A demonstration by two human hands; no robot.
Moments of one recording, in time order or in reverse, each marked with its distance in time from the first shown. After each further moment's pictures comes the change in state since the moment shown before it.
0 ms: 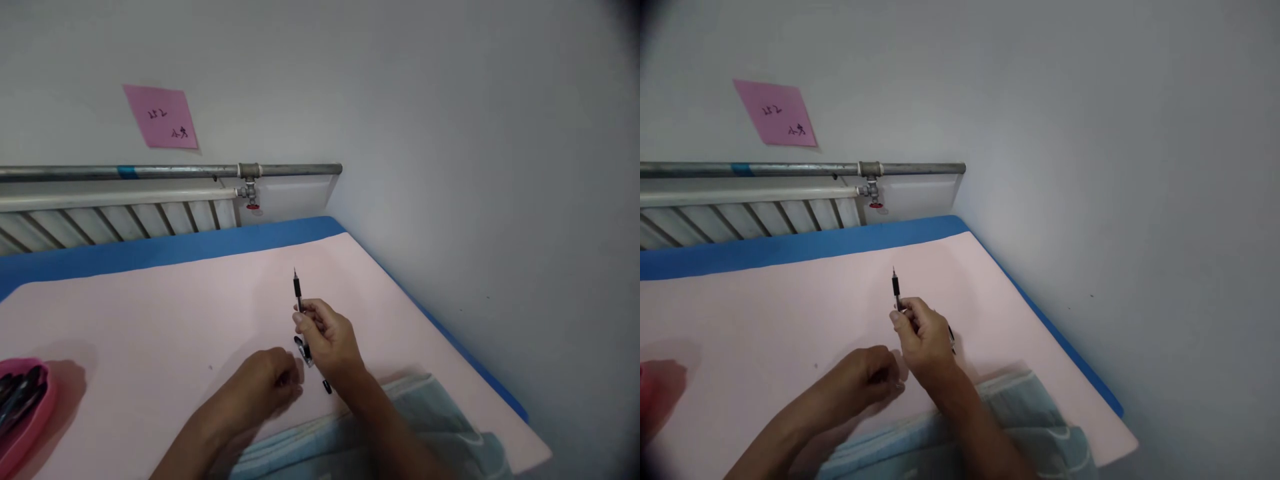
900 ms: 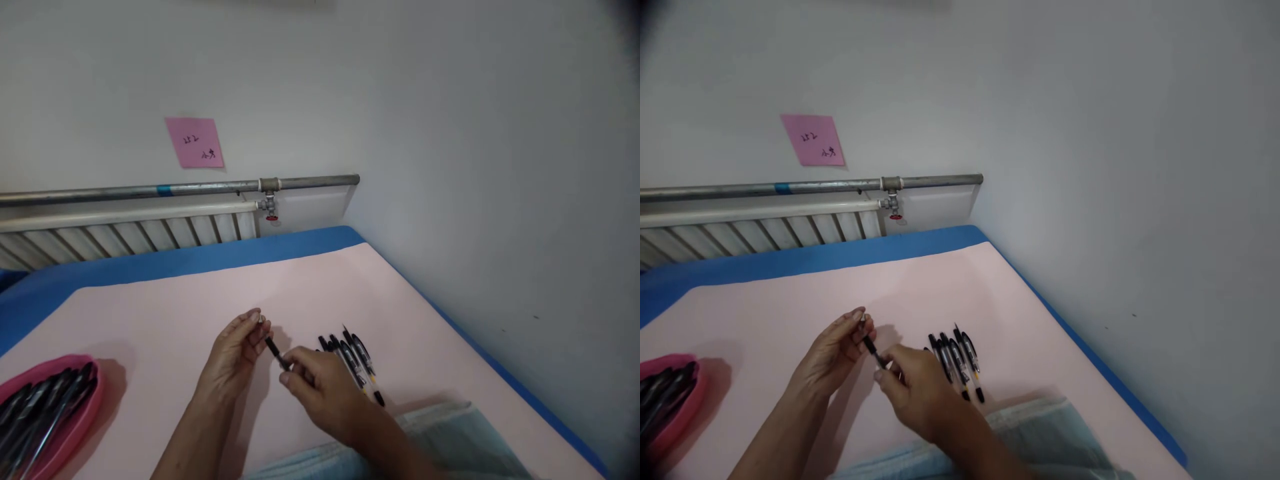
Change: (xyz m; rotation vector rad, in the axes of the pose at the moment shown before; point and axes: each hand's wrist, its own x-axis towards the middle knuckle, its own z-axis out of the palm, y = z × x) left_hand 0.007 -0.020 -0.046 -1.403 0.790 -0.216; right_hand -0.017 -0.010 0.020 -0.143 -0.423 -0.082
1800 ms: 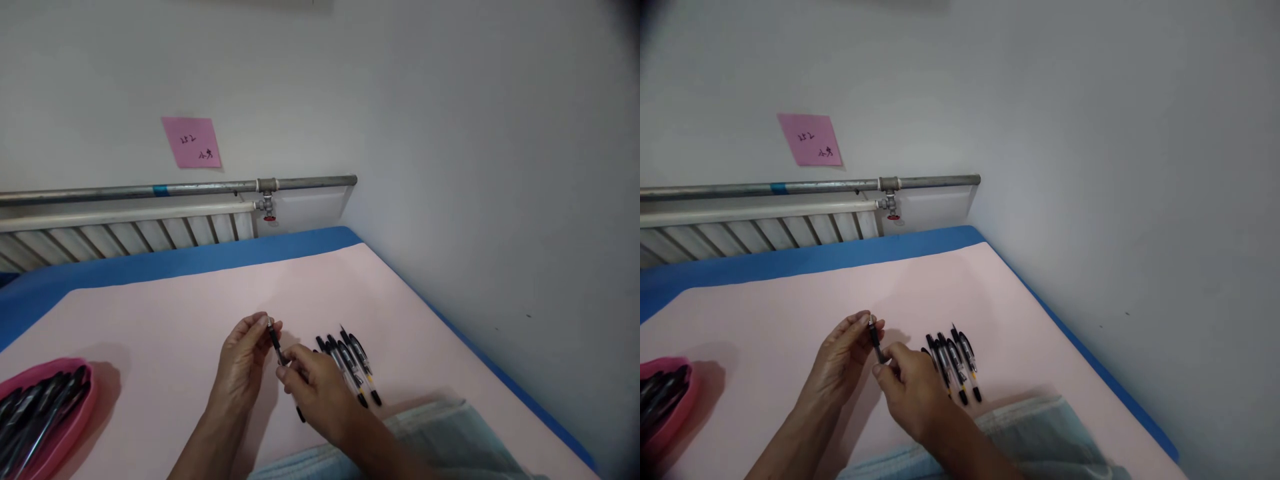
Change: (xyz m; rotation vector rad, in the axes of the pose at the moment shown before) left_hand -0.007 -0.020 0.011 -0.046 -0.021 0.117; right_hand 0.003 0.001 0.014 0.109 0.047 0.146
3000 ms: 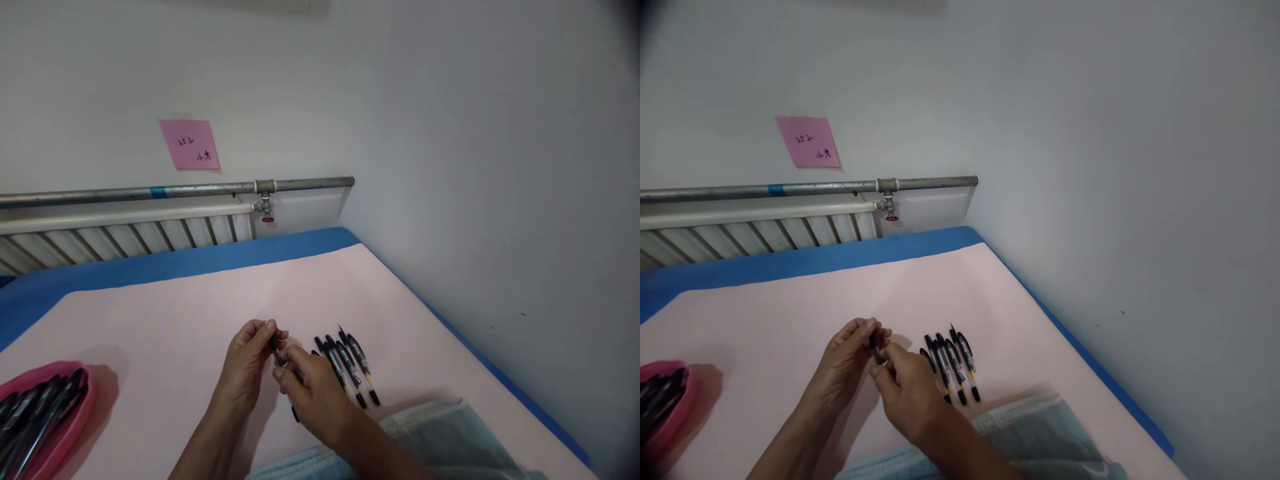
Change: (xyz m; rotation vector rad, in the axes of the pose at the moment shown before) left_hand -0.003 -0.003 -0.004 0.162 -0.158 -0.055; right_hand 0.001 -0.003 0.002 0.004 0.009 -0.086
